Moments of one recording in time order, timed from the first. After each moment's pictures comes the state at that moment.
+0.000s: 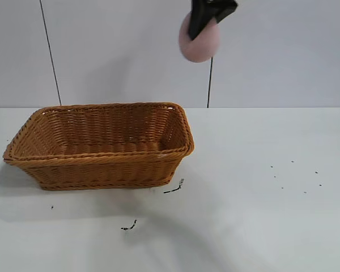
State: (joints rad) left arm -0.02 -0.01 -0.50 -0.04 1.07 0.00; right arm 0.59 2.17 -2.02 0.07 0.95 -0.09
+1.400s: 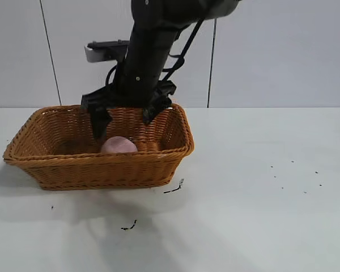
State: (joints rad) left arm -0.02 -0.01 -0.50 -0.04 1.07 0.00; right arm 0.60 2.17 -2.02 0.05 0.88 -0.08
